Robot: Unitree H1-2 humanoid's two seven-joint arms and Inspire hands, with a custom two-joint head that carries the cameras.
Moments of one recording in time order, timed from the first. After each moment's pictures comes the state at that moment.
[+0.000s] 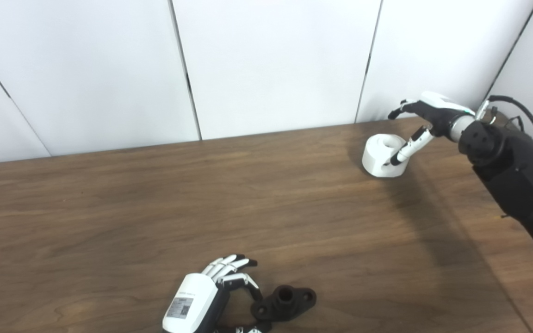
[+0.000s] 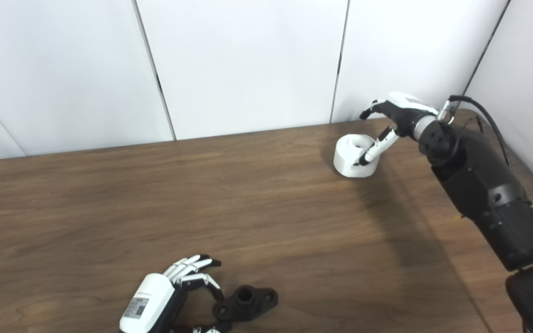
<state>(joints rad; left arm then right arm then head) 0.16 0.23 -0.43 -0.21 0.83 -0.16 0.03 -0.66 -0.70 0.28 0.29 -0.58 0.35 0.43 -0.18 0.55</state>
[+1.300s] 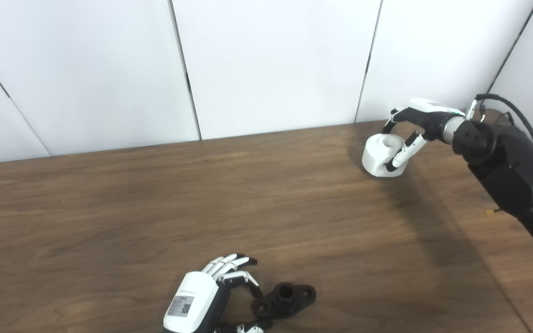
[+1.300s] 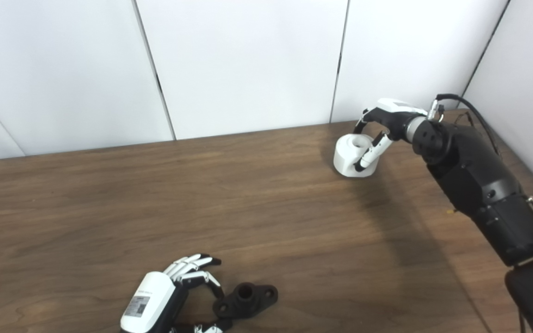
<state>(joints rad) 0.16 0.21 -0.41 -0.21 0.85 -0.16 0.03 -0.69 -0.70 0.31 0.29 -0.61 0.32 0.51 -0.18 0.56</state>
